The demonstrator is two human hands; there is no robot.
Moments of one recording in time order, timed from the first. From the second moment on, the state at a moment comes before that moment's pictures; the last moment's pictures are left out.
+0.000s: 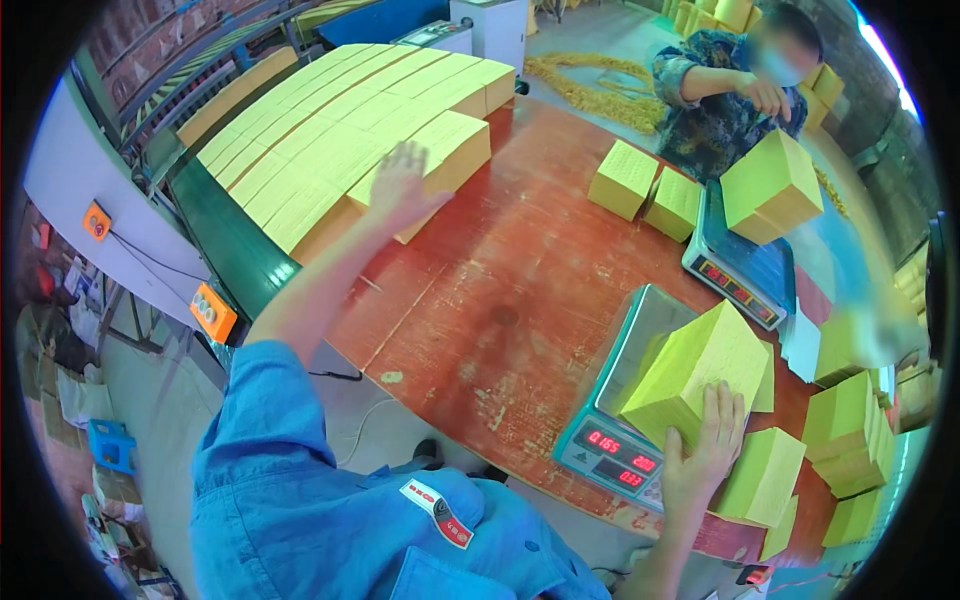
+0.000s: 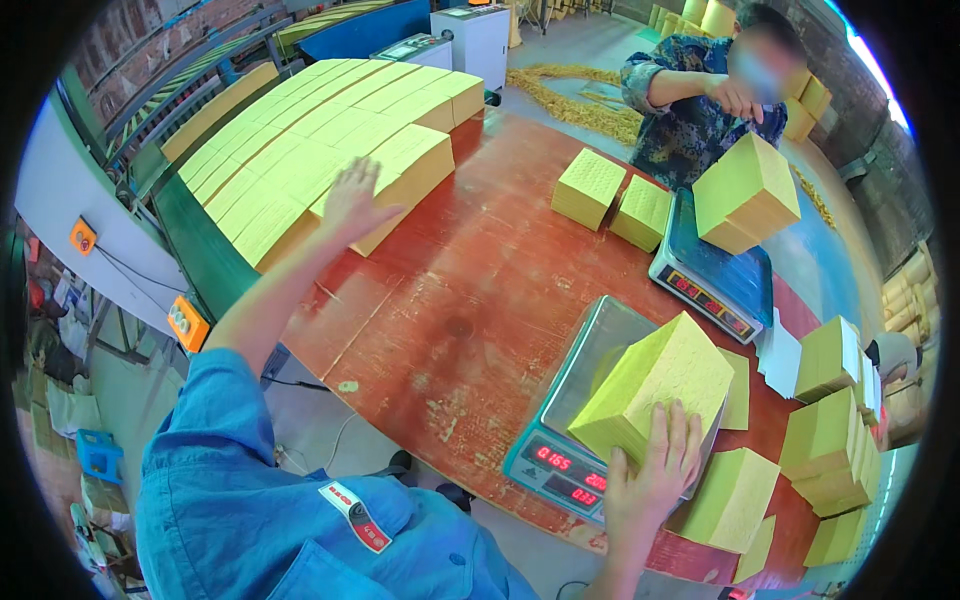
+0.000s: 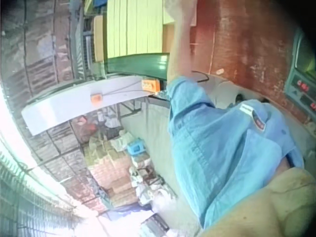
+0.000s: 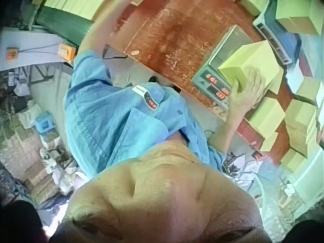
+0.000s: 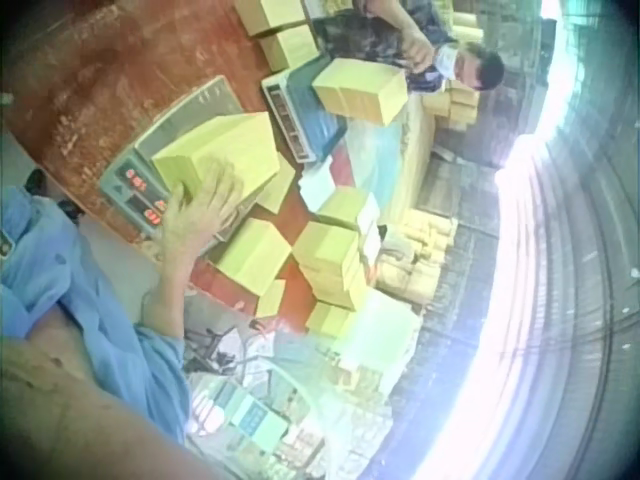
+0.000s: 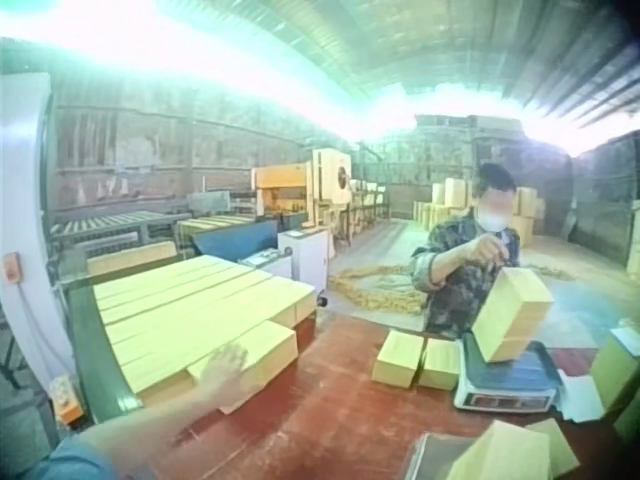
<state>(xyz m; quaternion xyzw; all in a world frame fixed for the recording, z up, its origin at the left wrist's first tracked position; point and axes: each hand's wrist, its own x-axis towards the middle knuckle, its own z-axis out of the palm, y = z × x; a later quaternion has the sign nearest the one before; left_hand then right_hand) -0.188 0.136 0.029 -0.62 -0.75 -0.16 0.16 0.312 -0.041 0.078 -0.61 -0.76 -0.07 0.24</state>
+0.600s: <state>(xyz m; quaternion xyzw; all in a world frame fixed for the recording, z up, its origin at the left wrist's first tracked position) -0.207 -0.045 0.037 -0.94 -0.35 -0.02 -0.03 0.030 -0.012 0.020 -0.43 -0.80 0.22 0.35</state>
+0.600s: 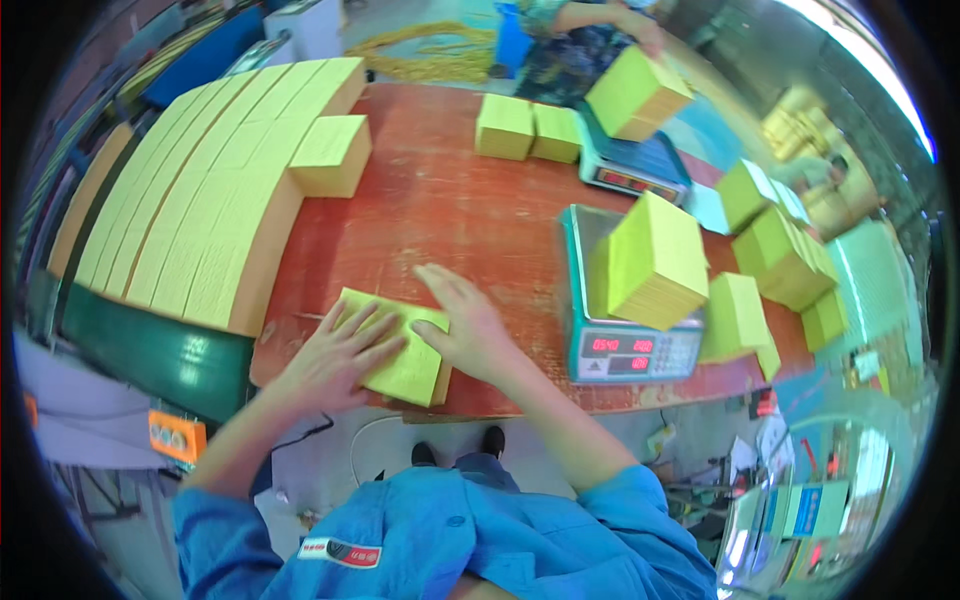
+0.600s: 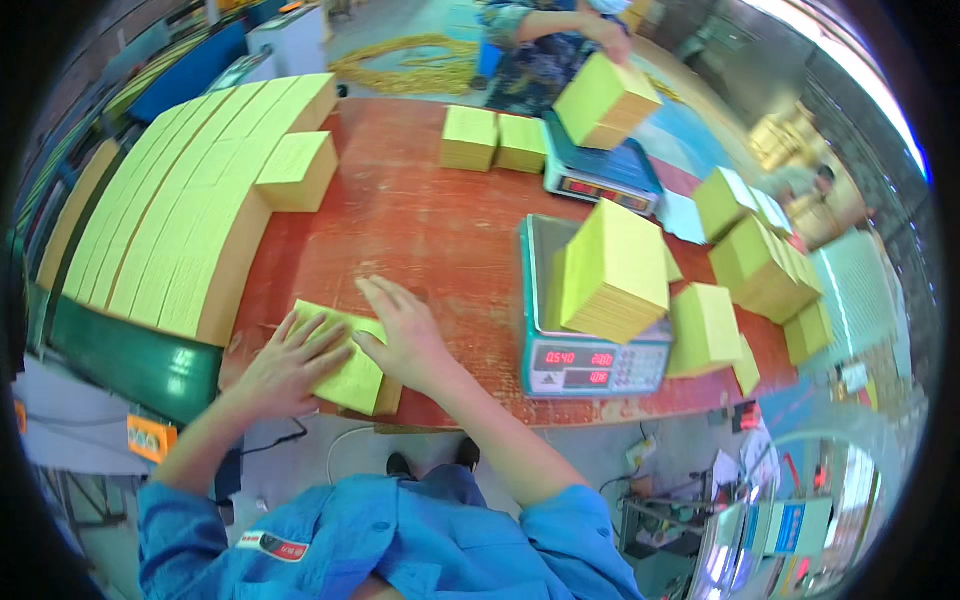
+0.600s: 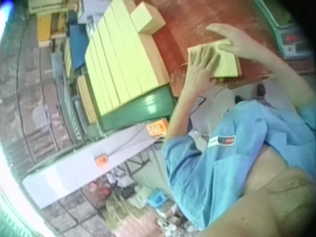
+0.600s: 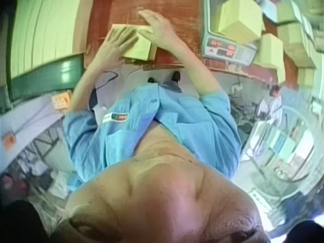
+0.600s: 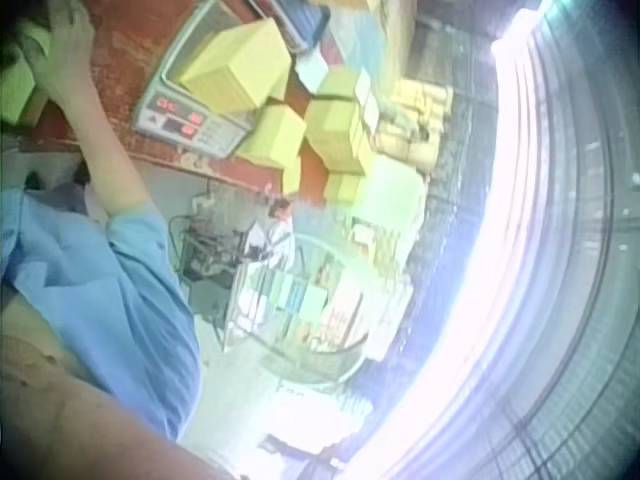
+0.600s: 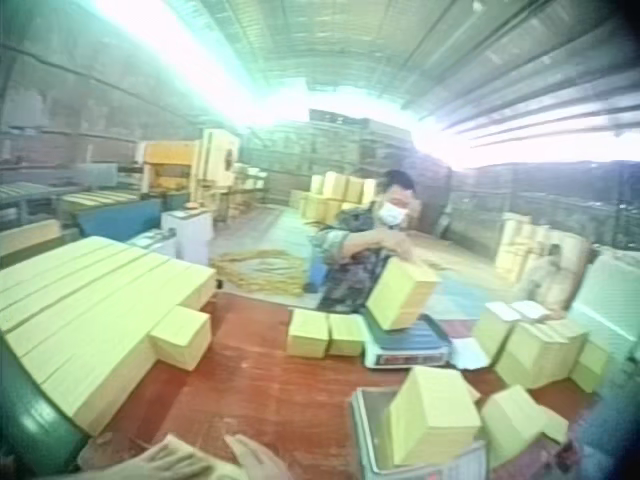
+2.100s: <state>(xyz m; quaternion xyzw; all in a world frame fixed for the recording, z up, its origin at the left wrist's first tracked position) -0.123 -0.182 -0.004 -0.24 -0.58 -0.47 -0.62 0.088 -0.092 -0.060 -0.41 -0.66 0.51 0.36</state>
